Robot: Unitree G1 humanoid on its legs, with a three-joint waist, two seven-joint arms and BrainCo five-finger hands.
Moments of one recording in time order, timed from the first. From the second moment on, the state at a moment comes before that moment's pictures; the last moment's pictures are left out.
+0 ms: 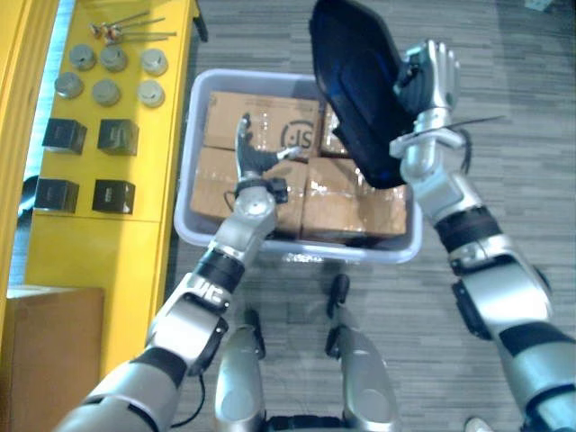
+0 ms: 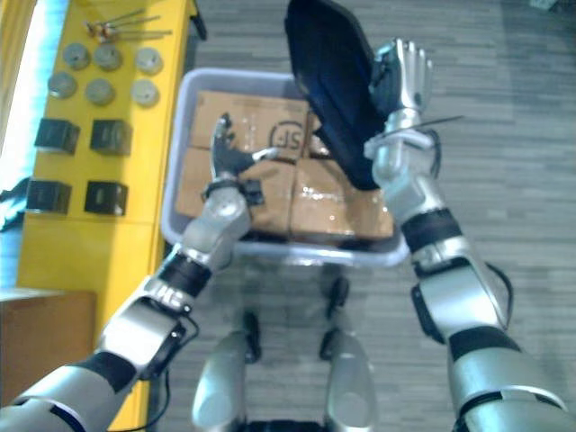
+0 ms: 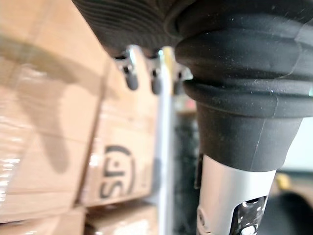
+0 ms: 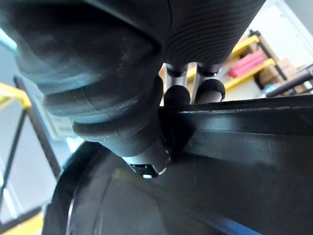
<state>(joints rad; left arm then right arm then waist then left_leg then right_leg) -0.95 0.14 -0.32 0.65 -0.48 0.06 0.65 -1.15 -0.42 0.34 0.76 -0.47 0.00 -0.60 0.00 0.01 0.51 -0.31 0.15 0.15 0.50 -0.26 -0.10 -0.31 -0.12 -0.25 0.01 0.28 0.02</state>
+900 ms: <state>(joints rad) -0.97 0.05 -0.34 0.78 -1.37 -0.17 0.04 -1.19 -0.32 0.47 0.75 -0.52 -0.13 -0.68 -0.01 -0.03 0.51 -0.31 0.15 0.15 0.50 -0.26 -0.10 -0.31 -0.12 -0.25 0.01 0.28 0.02</state>
